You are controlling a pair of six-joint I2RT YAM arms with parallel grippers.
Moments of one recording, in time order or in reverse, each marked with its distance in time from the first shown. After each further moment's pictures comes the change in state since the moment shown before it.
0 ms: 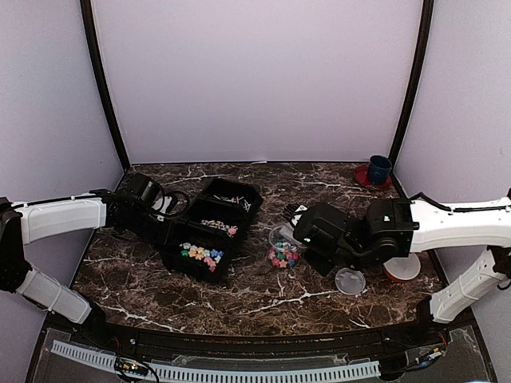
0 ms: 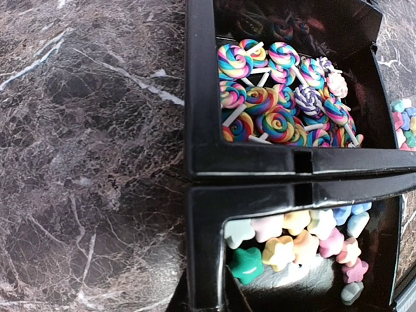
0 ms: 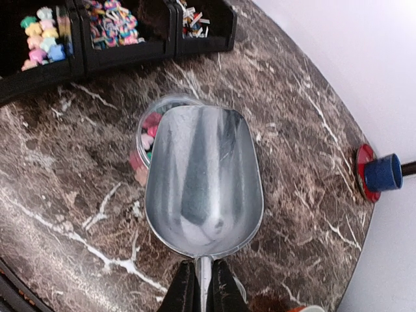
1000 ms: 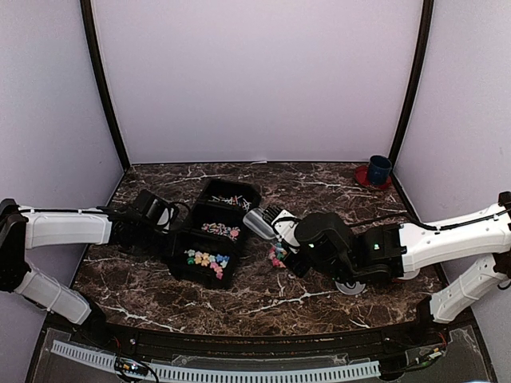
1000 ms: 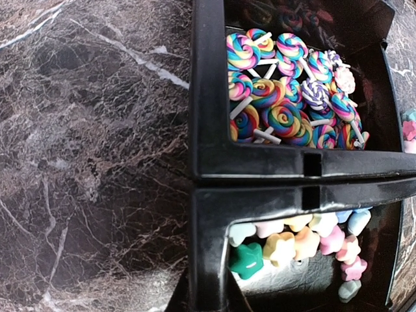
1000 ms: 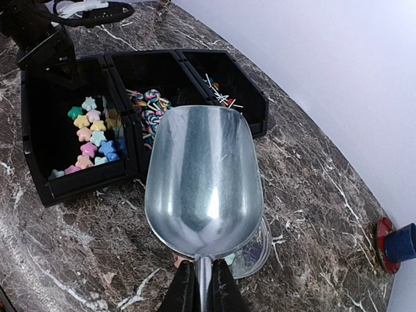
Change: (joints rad) left arm -0.076 -0.002 -0.139 0.176 -0.076 -0.145; right arm 0.021 -0.012 -0.228 0.672 -0.023 -0.274
